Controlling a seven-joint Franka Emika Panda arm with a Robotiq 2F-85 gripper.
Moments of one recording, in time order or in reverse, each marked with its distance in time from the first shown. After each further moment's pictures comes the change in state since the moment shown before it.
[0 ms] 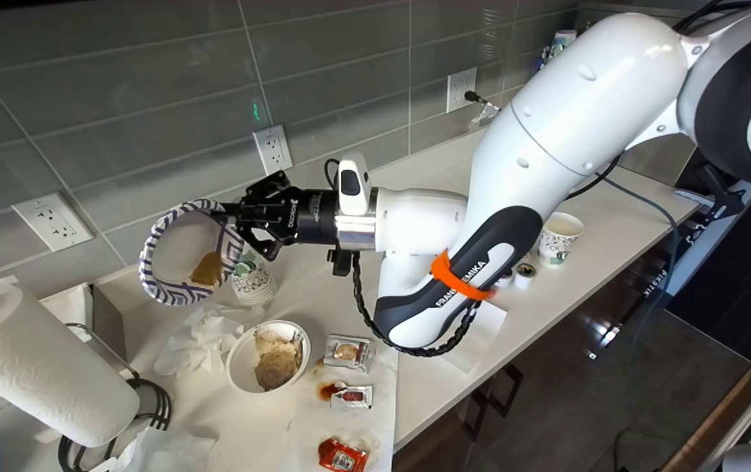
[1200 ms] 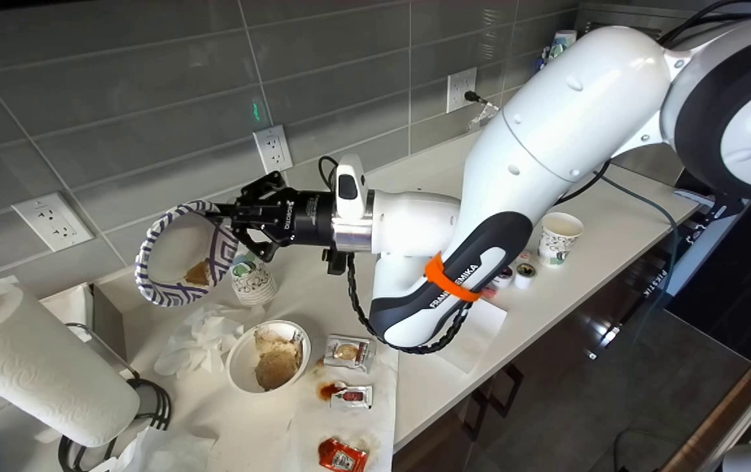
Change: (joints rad) arm -0.002 0.043 0.003 0.058 -0.037 0.021 -0.024
